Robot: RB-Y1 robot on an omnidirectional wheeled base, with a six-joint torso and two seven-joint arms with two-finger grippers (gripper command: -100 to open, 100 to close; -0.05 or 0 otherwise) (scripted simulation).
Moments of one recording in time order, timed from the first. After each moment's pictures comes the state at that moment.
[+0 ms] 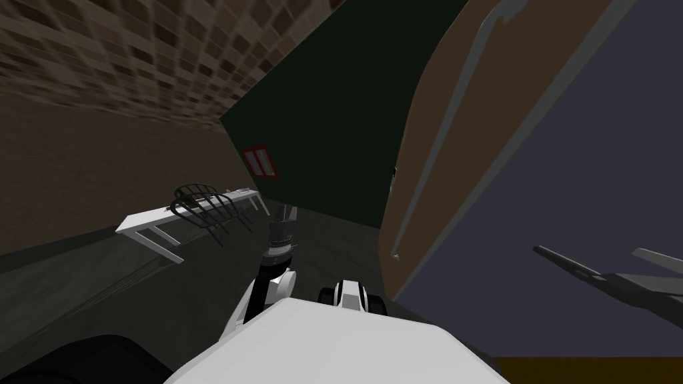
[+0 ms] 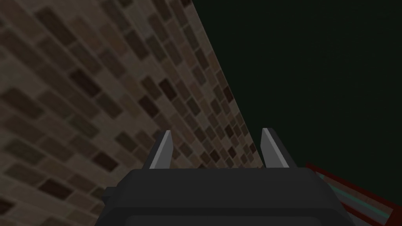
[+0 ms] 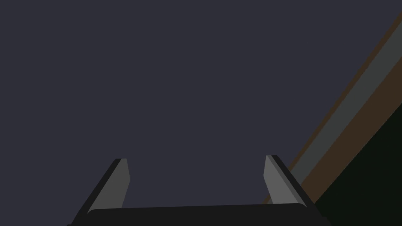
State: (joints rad) left arm 0.49 0.03 0.03 -2.26 -0.05 -0.64 0.07; right arm 1.17 -0.69 -0.90 -2.19 0.13 -0.26 0.57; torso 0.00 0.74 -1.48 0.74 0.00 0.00
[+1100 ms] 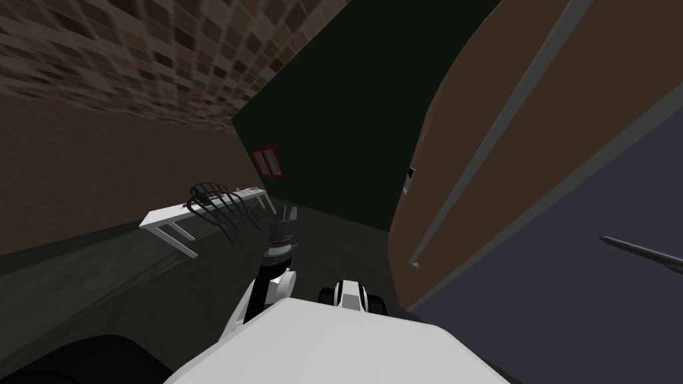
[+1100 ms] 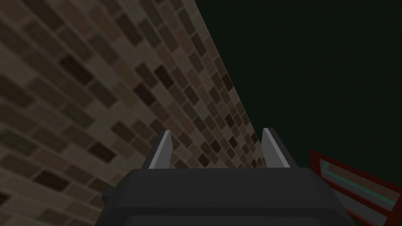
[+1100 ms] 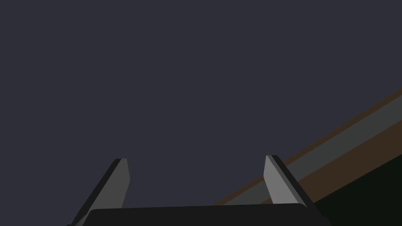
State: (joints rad) left arm 0.49 0.03 0.03 -2.26 -0.05 -0.64 0.07; right arm 1.36 -0.87 -1.18 -2.09 0.20 -0.20 0.71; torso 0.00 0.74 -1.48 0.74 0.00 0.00
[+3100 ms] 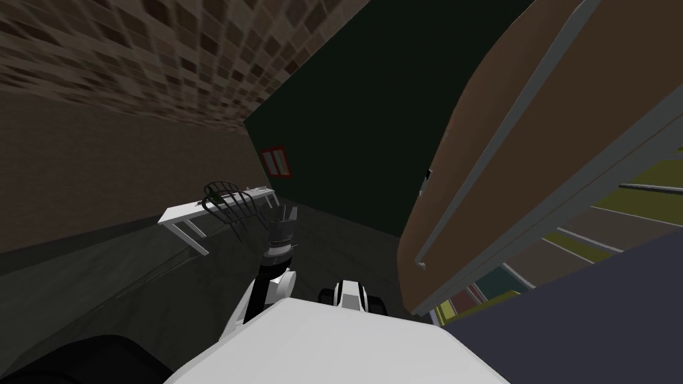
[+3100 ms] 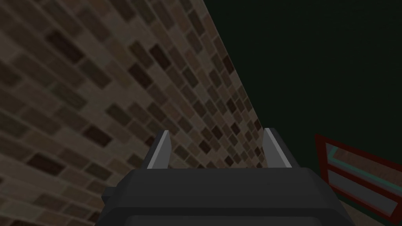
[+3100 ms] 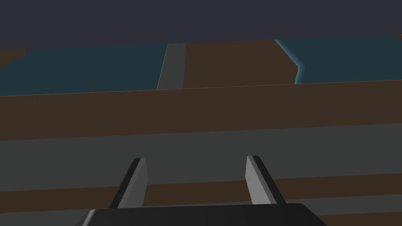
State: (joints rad) left arm 0.49 0.03 0.04 -2.26 -0.05 -0.64 0.07; right arm 1.63 -1.15 -1.55 -1.94 0.28 -0.14 0.92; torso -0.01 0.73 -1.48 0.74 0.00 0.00
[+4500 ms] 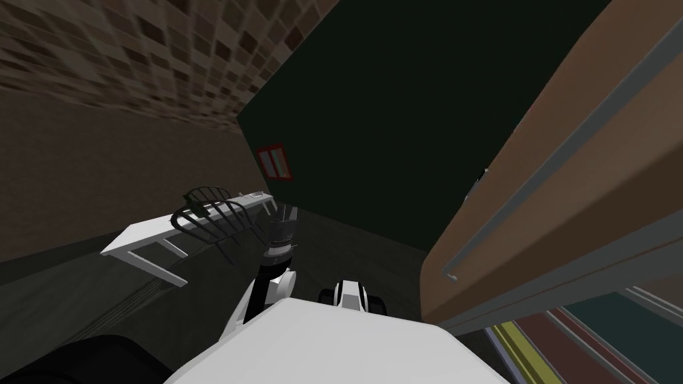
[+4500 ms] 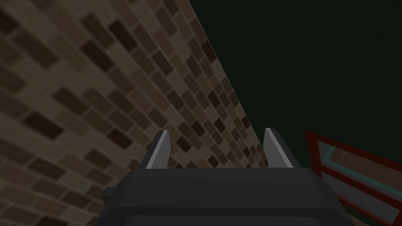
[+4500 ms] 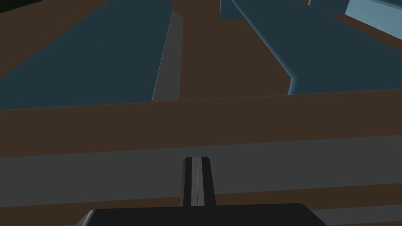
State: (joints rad) left arm 0.49 0.03 0.03 -2.26 -0.05 -0.64 0.07; right arm 1.73 -1.08 -1.53 -1.82 0.29 -0.08 0.89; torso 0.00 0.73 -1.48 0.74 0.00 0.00
